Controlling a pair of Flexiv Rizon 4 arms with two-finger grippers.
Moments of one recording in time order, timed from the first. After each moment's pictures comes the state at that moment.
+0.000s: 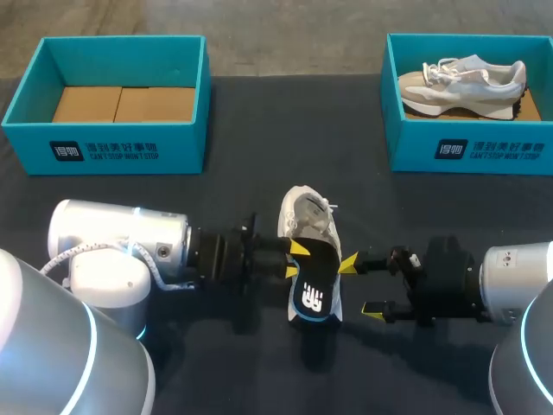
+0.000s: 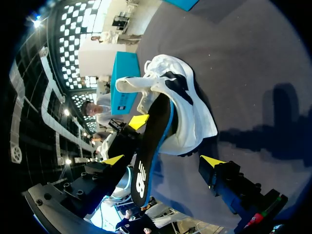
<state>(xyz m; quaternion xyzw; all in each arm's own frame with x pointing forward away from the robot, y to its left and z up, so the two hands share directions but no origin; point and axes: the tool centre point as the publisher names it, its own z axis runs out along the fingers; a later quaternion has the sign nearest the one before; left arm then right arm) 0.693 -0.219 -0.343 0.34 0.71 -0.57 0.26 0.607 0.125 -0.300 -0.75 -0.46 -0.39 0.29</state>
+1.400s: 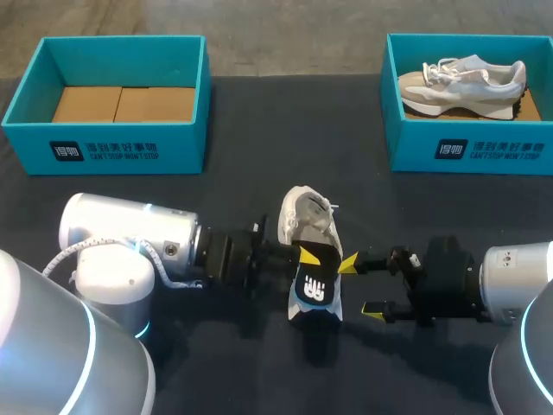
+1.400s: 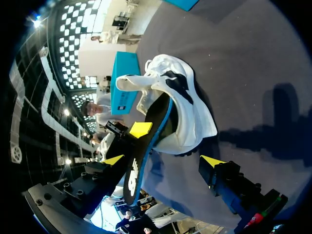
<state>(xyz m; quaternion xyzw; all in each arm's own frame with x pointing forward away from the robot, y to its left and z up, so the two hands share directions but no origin) 0.676 -0.235 -0.334 0.37 0.68 -0.59 0.24 0.607 0.125 -0.300 -0.75 -0.46 -0.39 0.29</state>
